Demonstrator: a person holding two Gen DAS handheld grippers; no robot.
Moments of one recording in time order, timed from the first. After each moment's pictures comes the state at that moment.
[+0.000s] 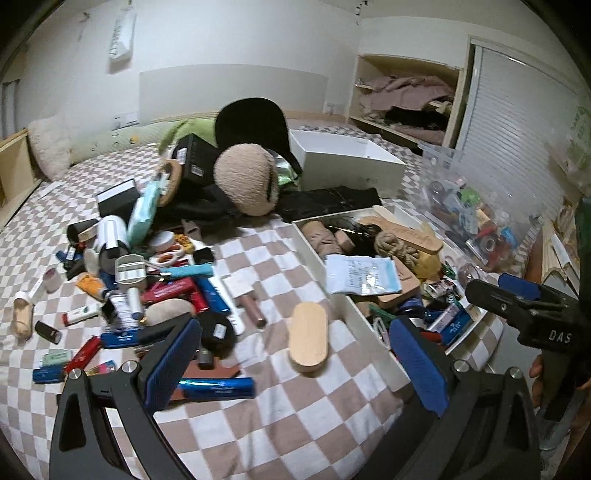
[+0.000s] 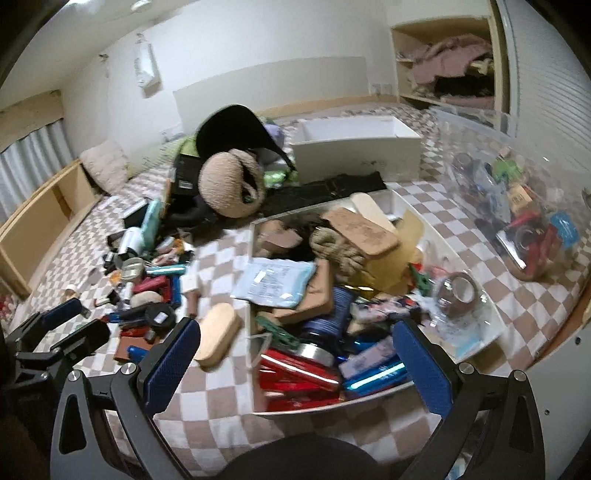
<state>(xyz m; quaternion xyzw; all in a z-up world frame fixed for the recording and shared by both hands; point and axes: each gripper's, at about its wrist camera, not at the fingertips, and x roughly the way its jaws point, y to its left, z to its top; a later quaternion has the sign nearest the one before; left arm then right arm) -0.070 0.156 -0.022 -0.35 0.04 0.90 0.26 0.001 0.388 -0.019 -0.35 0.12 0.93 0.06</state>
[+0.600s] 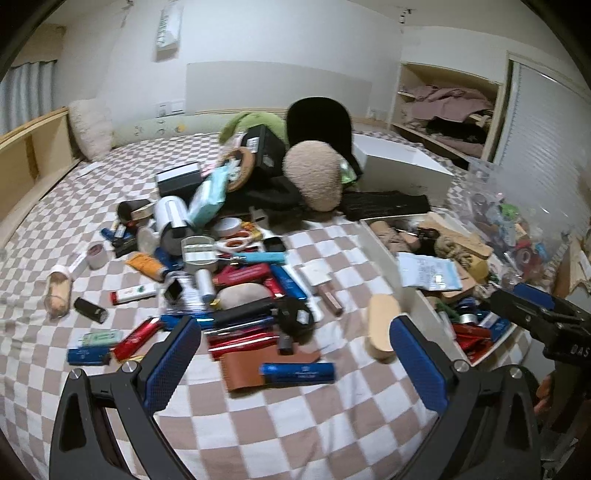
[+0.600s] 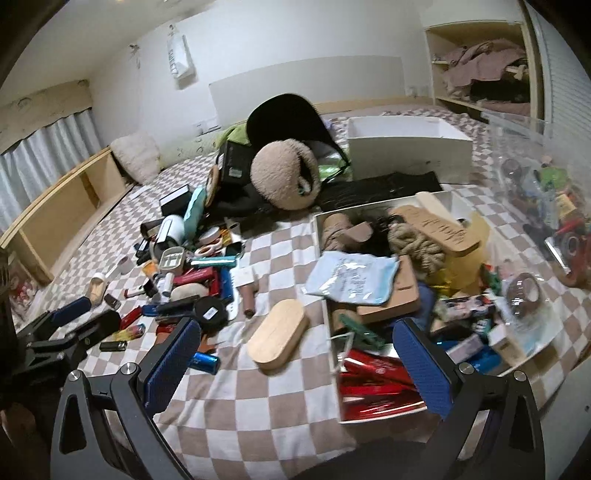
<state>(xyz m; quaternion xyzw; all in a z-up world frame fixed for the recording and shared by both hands) -0.087 0.081 -0.035 -0.35 0.02 0.92 0.19 -0.023 0.327 -0.031 -0.36 0.12 0.93 0.01</state>
